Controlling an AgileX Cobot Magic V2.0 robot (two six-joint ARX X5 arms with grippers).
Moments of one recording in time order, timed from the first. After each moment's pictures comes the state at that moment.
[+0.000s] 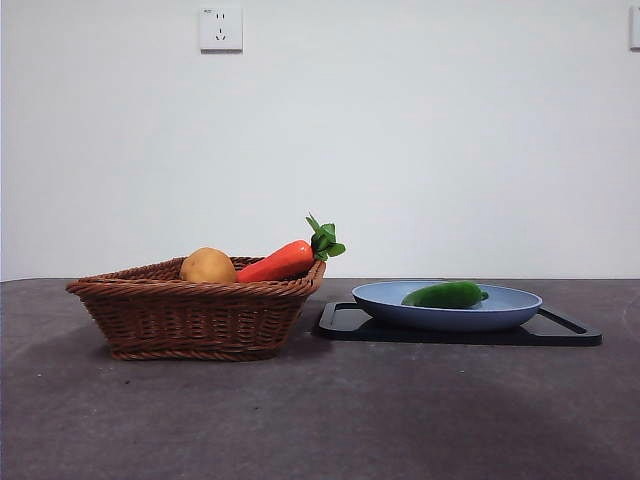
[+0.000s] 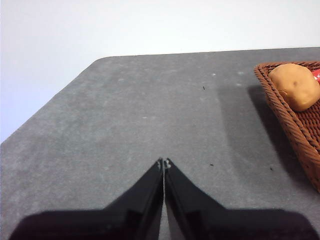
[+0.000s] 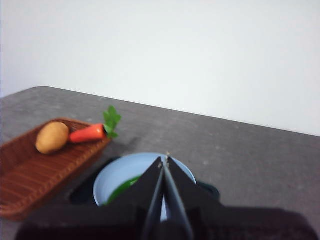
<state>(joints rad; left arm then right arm) 0.02 0.01 0.02 -0.16 -0.12 0.03 -0.07 0.33 0.44 -0.16 -0.40 -0.11</state>
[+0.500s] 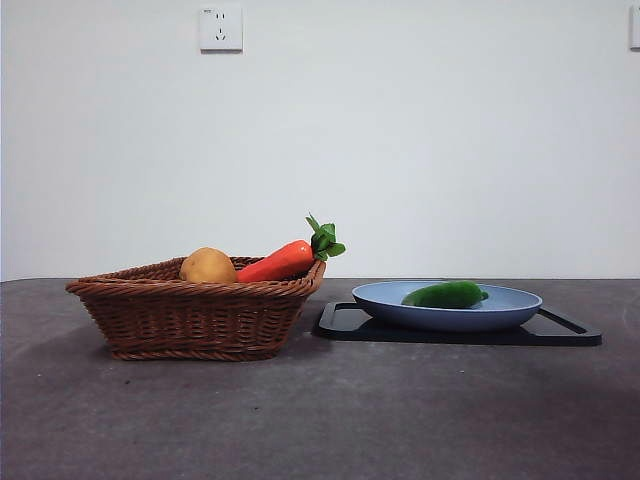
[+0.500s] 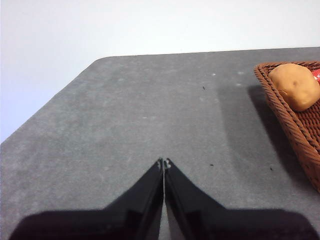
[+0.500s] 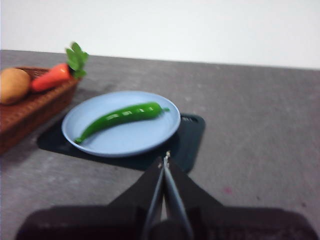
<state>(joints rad) 0.02 0.01 0.02 -0.16 -0.12 0.03 -0.07 0.09 0.09 -0.13 -0.28 -0.07</state>
